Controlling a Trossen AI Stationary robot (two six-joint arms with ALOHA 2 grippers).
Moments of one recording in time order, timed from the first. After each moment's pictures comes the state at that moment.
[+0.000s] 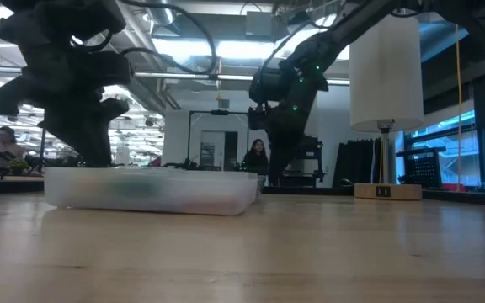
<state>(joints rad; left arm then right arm) -0.14 1.15 0.53 -0.43 -0.17 -0.02 -0.44 2.03 1.47 -0.70 -0.23 -0.24</state>
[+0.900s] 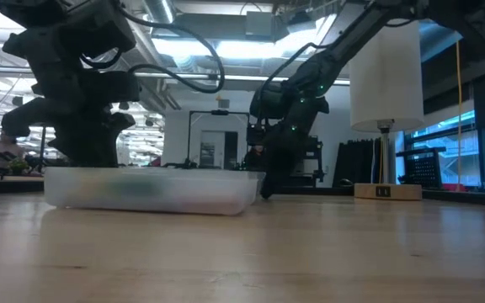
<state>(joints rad) -0.11 1.27 0.51 -0.33 -0.17 -0.02 -0.44 2.09 1.37 -0.48 -0.28 -0.24</state>
